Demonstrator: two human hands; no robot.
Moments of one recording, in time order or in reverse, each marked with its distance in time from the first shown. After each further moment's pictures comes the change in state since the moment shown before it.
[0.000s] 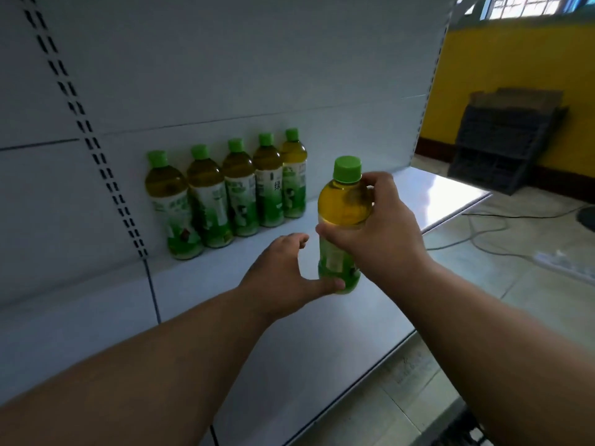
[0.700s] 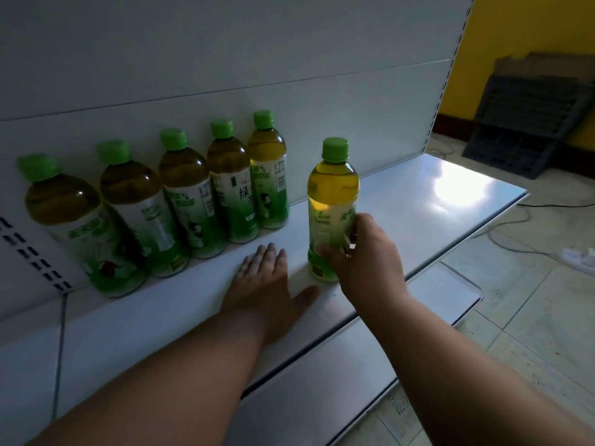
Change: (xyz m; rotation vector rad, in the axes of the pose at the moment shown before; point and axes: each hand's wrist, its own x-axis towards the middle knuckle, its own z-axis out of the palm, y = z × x) left_hand 0.133 -0.055 0.072 0.587 -0.097 -0.079; right_hand 0.103 0.117 0.069 -0.075 -0.063 0.153
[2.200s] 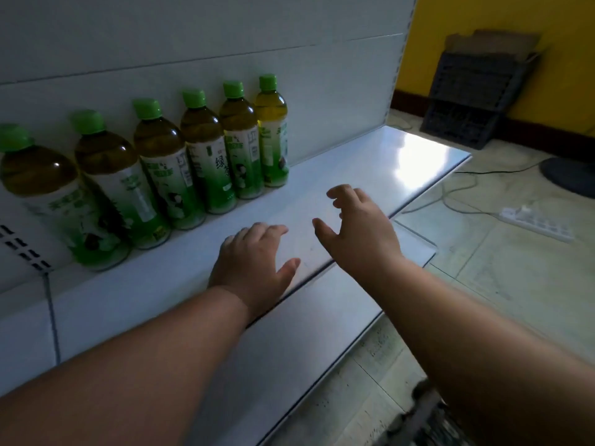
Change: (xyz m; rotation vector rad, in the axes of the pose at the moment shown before) left_hand -0.058 0.012 -0.028 -0.188 0.202 0.199; right_hand -0.043 0.004 -0.030 -0.300 0.007 -0.118
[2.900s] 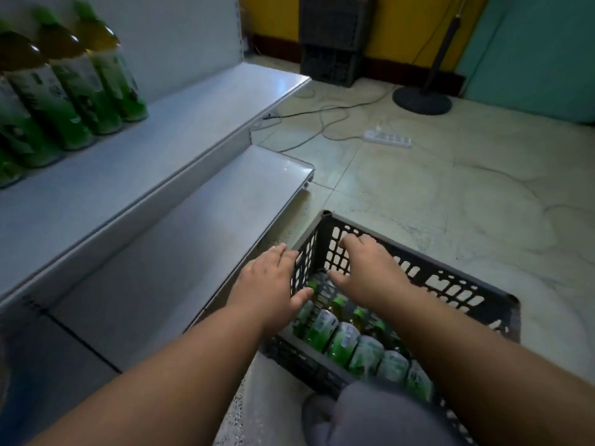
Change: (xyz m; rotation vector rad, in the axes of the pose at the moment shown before) left_hand -0.210 0.187 0.079 0.008 -0.451 0.322; right_hand -0.320 0.110 -0.106 -0.216 -0.282 0.535
